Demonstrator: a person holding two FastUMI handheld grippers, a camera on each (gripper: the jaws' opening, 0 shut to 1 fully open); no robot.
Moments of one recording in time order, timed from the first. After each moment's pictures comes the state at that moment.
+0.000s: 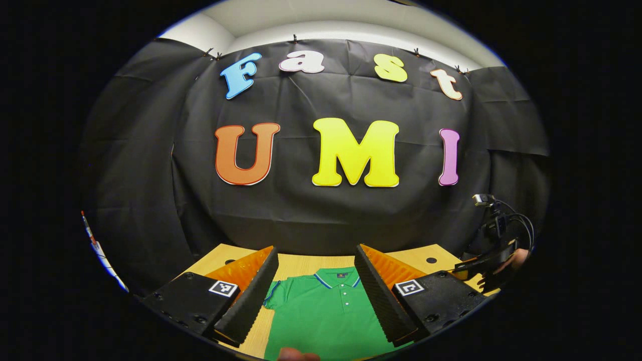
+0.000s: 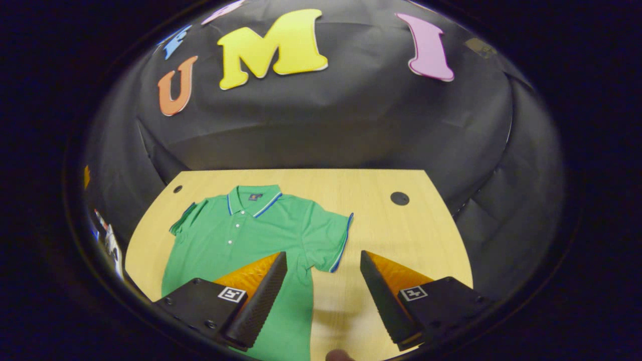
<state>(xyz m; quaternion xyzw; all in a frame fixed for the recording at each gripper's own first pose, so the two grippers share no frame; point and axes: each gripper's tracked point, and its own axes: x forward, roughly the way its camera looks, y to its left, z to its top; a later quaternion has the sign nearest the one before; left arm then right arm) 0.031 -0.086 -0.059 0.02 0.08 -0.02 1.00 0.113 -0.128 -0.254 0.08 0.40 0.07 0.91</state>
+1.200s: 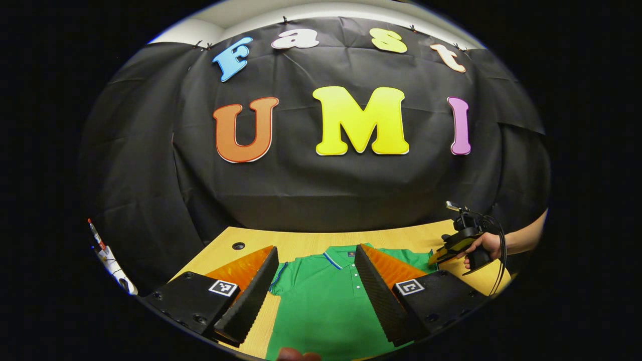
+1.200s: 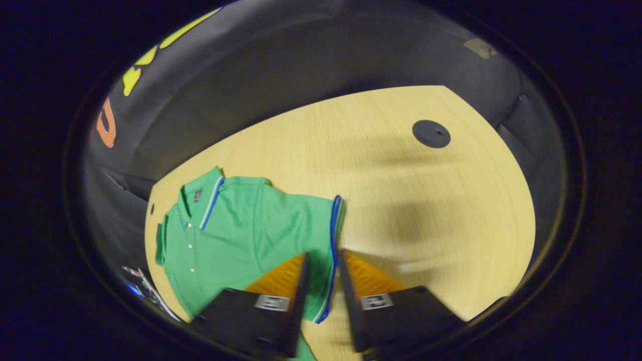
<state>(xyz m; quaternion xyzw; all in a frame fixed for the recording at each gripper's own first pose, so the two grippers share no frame) 0.041 -0.088 -0.102 0.05 0.15 0.00 0.99 0.220 -0.132 -0.397 0.19 0.55 0.04 0.81</state>
